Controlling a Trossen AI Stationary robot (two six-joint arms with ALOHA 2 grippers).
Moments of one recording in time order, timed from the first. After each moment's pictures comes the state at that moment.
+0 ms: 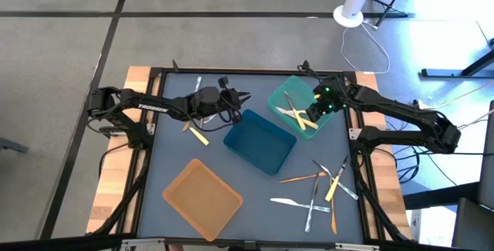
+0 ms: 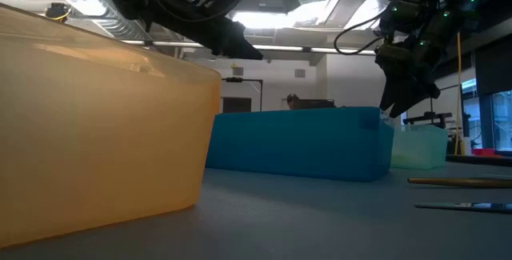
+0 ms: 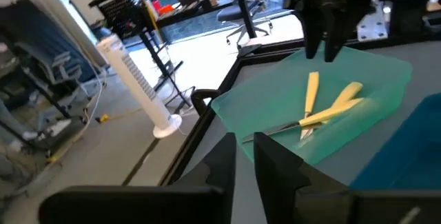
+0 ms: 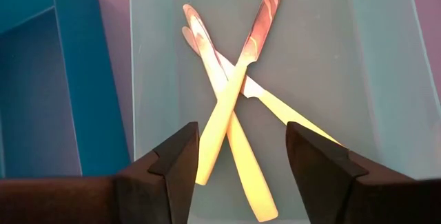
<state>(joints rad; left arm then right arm) 0.22 1.52 0.80 0.49 -0.31 0.29 -0.61 1.01 0.66 -0.64 -0.12 0.31</state>
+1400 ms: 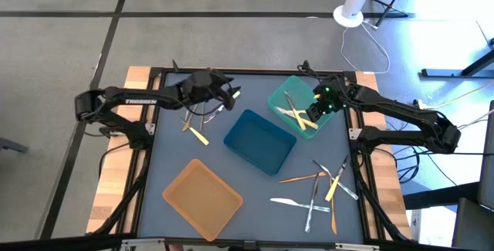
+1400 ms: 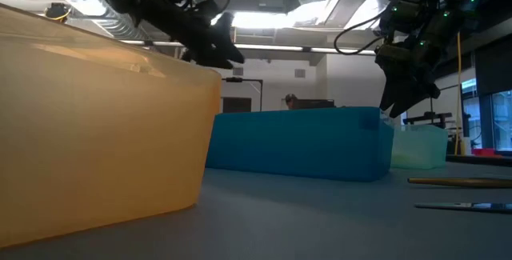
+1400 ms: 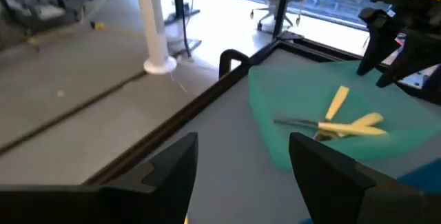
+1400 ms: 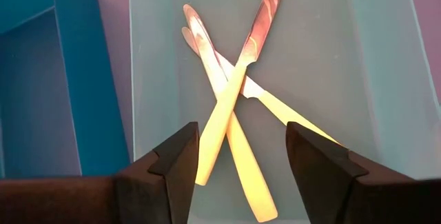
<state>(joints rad) 0.38 1.37 0.80 0.22 -0.24 -0.16 -0.61 1.01 0.66 -0.64 -0.12 0.31</state>
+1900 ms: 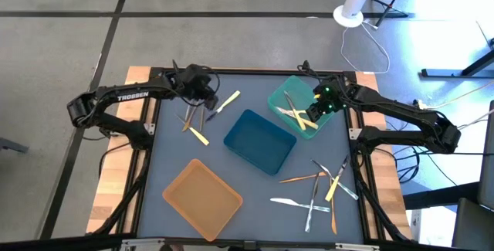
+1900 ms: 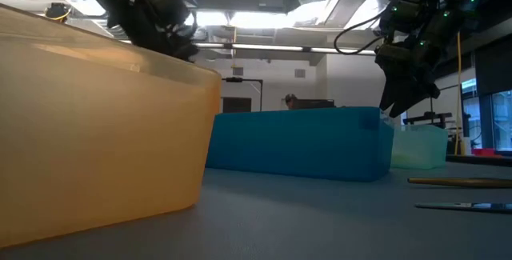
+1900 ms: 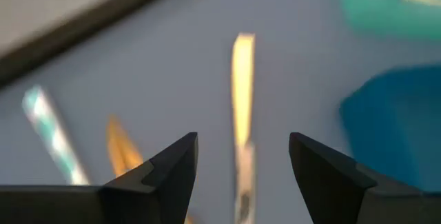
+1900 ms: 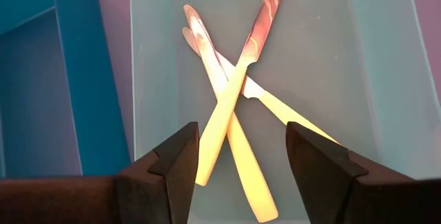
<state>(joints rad) 0.59 1.30 0.80 -0.39 -0.03 -0.31 -0.61 1.01 0.66 -0.64 -0.12 0.31</state>
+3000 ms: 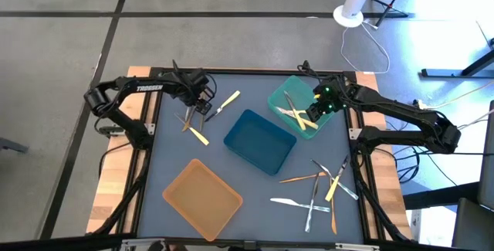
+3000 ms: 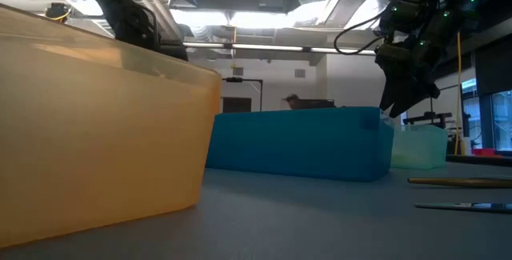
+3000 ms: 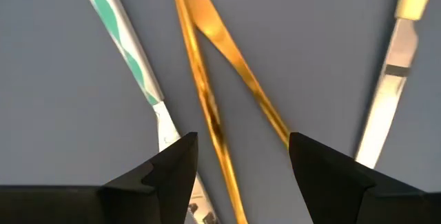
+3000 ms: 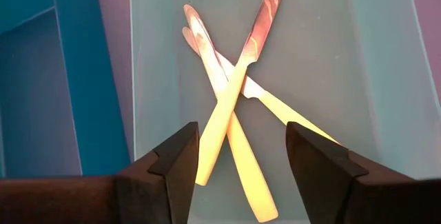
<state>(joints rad) 0.71 1.52 0.80 -0.61 -0.04 -0.30 -0.61 1.01 0.66 -0.64 -0.12 0.31</state>
